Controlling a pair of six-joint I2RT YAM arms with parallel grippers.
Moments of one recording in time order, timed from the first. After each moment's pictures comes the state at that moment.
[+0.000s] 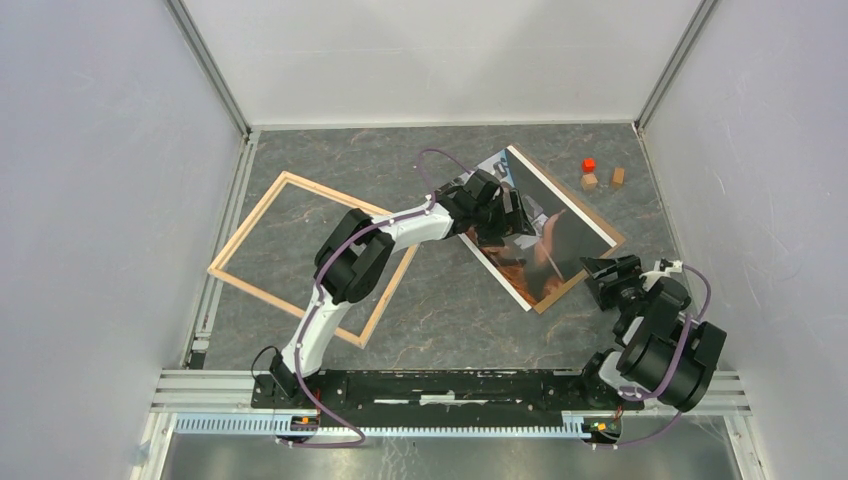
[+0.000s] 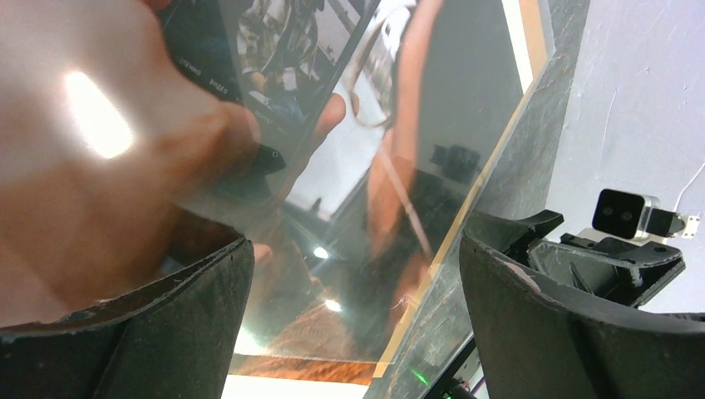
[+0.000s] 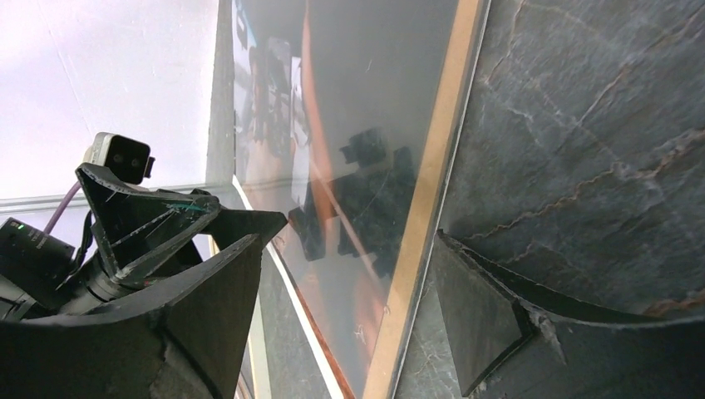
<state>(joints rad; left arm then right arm) -0.82 2.29 1.72 -0.14 0.27 -0.94 -0.66 1.31 0.07 0.70 -0.78 0.83</state>
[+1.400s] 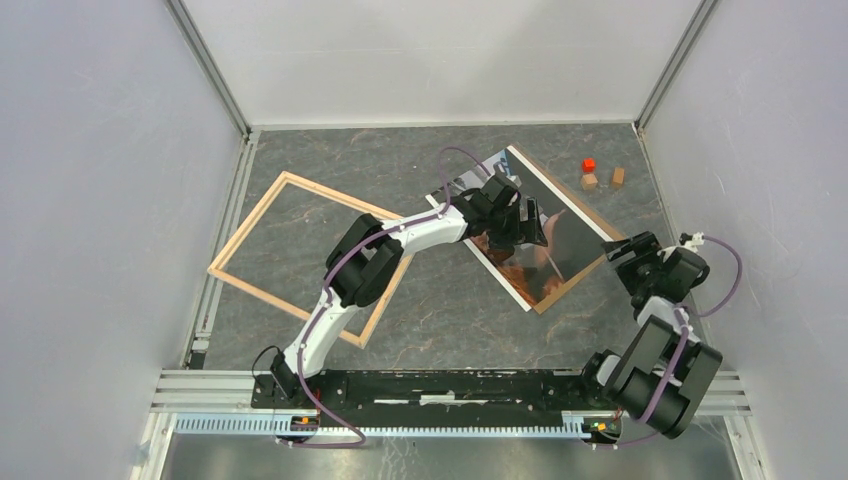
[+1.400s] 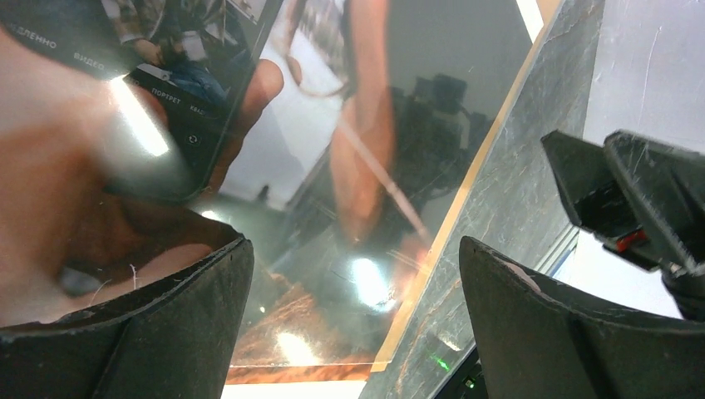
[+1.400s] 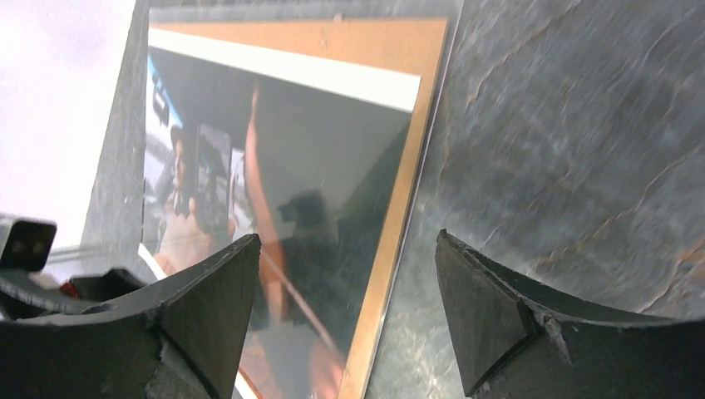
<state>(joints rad) -0.87 2.35 1.86 -0.26 0.26 -0.85 -0.63 1.14 0.31 0.23 -0.52 0.60</state>
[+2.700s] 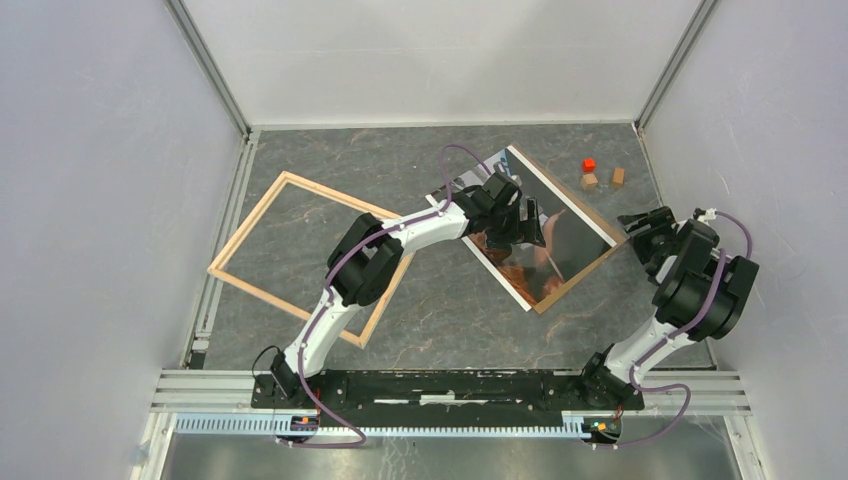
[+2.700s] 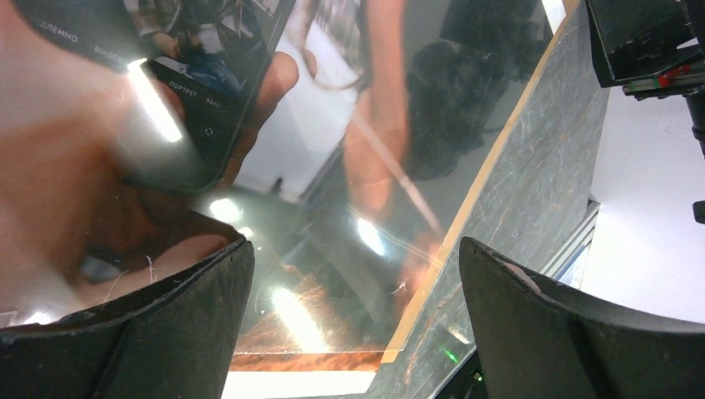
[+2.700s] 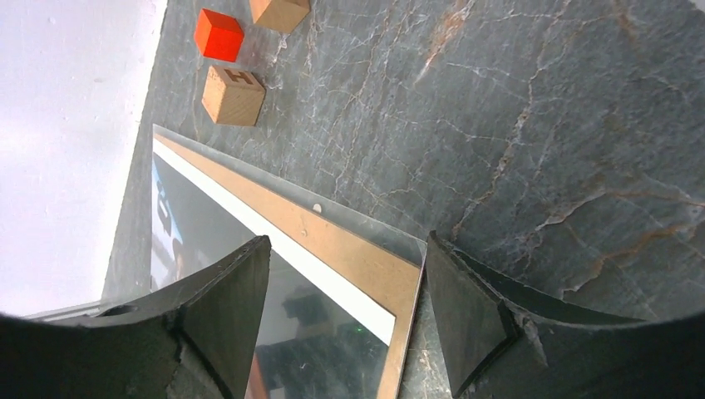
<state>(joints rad) -0.87 2.37 1.91 -0.35 0.26 -0.82 -0.63 1.74 0.63 0.56 -0.50 0.67</state>
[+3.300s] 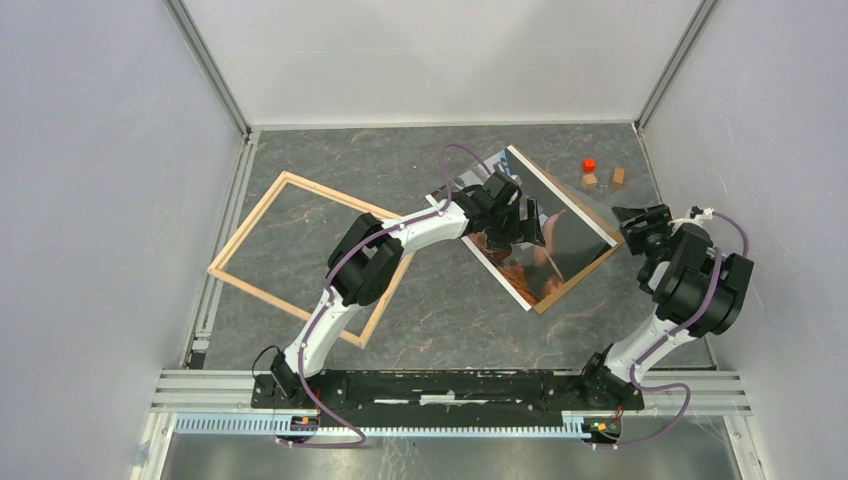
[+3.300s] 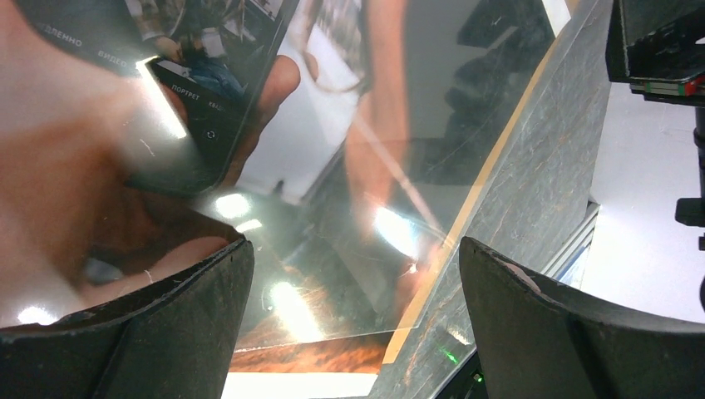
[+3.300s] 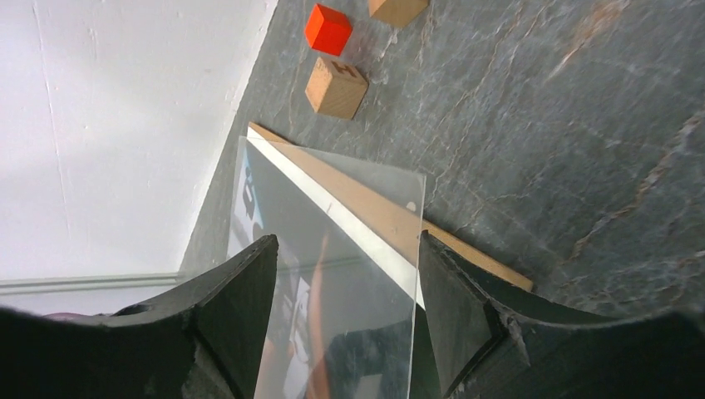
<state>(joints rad) -0.87 2.37 1.91 -0.35 0.26 -0.82 -0.61 1.76 0.55 0.85 -0.61 0.83</state>
